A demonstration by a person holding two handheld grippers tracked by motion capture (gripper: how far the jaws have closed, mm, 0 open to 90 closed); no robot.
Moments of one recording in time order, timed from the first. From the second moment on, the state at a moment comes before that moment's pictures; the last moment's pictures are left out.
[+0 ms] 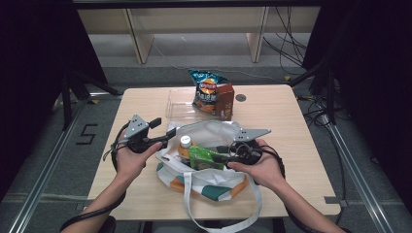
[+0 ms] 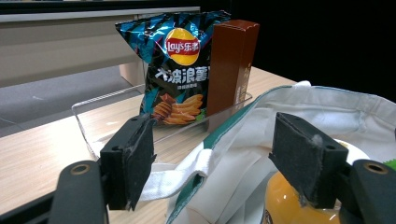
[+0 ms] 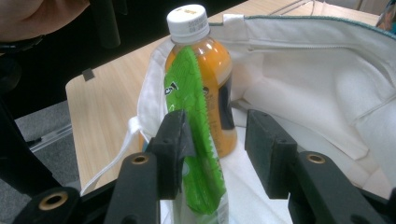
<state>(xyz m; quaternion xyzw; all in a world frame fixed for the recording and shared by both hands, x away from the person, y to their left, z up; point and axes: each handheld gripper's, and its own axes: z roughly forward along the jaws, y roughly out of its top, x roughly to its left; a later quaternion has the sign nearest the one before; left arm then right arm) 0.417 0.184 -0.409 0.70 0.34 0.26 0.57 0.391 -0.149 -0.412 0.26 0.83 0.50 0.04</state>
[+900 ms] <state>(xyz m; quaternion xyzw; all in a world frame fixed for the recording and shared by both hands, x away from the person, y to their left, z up) 0.417 0.183 -0.410 0.70 0.34 0.26 0.57 0.389 -0.148 -0.416 0.24 0.85 0.47 0.06</state>
